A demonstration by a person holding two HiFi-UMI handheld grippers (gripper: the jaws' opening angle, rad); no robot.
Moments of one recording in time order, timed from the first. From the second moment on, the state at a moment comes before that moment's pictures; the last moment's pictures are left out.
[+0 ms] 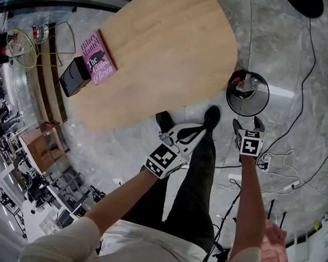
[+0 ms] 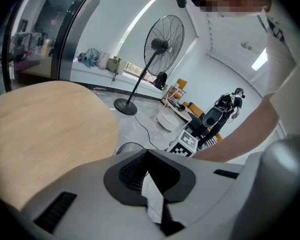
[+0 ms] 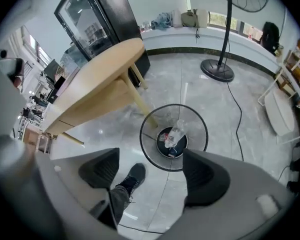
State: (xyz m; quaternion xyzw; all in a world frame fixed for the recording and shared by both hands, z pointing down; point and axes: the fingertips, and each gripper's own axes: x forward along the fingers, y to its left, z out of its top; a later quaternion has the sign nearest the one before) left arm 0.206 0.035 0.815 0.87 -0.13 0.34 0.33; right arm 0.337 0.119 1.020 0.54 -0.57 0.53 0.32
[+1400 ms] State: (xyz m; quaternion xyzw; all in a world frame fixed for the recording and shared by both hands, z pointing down) left arm 0.147 -0.032 0.405 0.94 -0.14 0.23 0.21; right arm 0.313 0.043 0.481 0.66 -0.65 0.32 0.22
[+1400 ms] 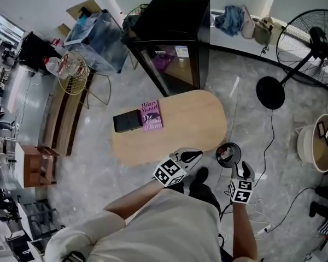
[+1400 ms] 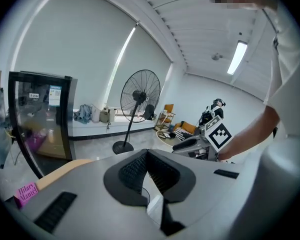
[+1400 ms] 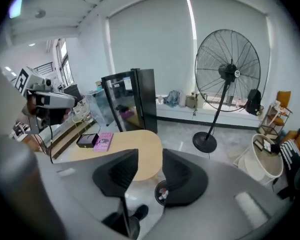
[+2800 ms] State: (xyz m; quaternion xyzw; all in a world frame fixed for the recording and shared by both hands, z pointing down) left arm 0.079 -0.024 0.262 0.98 -0.05 0.14 0.14; right arm 0.243 0.110 0.264 0.78 -0.60 0.17 0.09
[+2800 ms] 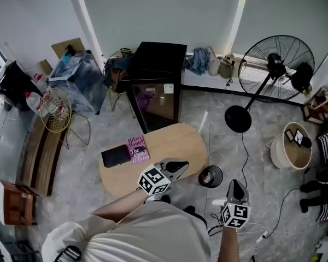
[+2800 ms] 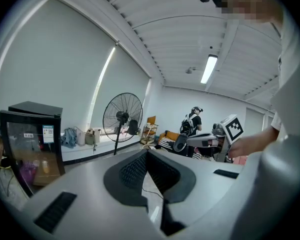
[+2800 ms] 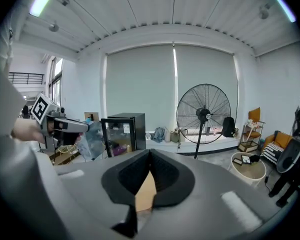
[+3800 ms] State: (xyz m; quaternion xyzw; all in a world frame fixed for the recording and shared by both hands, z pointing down) left arm 0.116 0.003 0.218 0.98 -0.10 0.11 0.14; right arm 0.297 0.132 0.215 0.75 -0.64 0.14 0.06
